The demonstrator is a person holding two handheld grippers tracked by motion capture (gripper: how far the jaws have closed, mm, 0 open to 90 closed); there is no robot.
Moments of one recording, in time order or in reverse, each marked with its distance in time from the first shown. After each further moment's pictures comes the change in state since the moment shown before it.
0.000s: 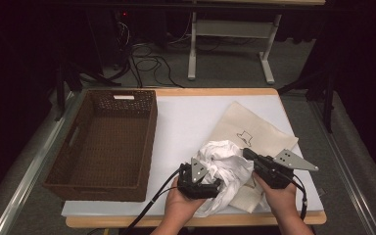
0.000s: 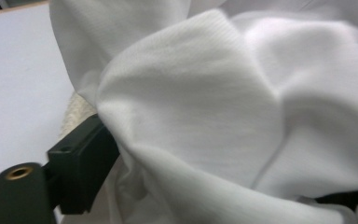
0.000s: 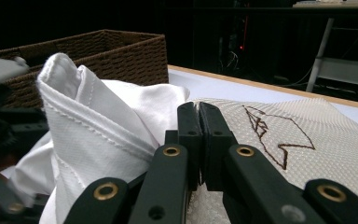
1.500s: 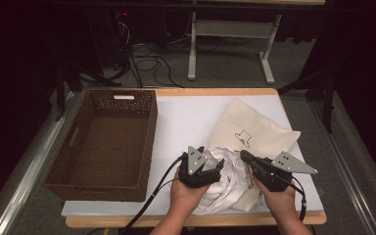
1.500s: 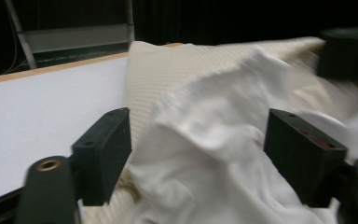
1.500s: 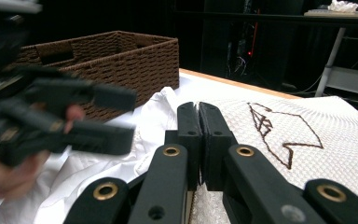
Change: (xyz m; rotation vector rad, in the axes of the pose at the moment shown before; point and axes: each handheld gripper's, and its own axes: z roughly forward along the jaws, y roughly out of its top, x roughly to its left) left arm 0.012 0.037 0.005 -0.196 0.016 -0.067; right arm 0.009 0.002 -0.003 -0.014 0.037 -0.037
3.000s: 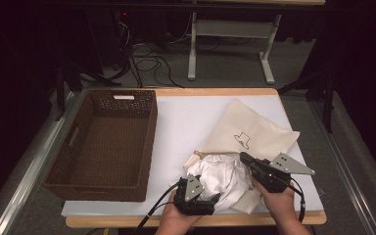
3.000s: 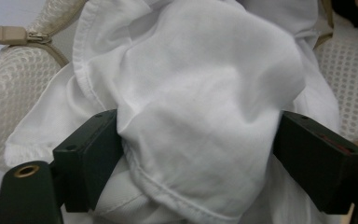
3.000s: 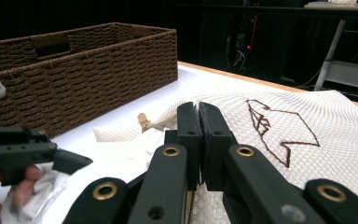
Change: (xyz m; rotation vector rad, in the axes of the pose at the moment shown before) left arm -0.018 -0.074 -0.027 0.173 -0.119 0.104; right arm 0.000 -0.007 0.002 0.026 -0.007 0.003
